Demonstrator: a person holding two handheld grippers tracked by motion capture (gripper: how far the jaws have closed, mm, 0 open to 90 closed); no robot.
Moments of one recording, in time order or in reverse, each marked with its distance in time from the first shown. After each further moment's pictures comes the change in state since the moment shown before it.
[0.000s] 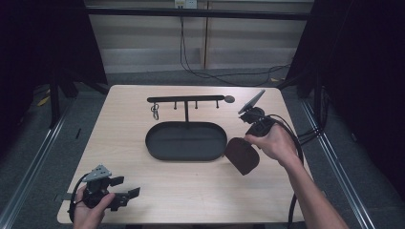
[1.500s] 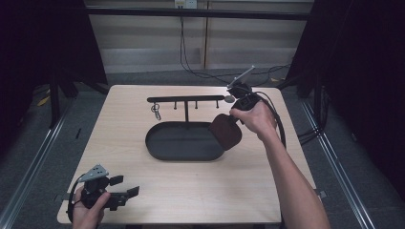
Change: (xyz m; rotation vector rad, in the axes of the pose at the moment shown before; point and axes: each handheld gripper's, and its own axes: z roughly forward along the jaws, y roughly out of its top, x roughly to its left) left arm 0.002 0.000 -0.005 -0.049 -0.029 -0.019; right arm -0.007 0.071 -0.004 -0.105 0.046 0.092
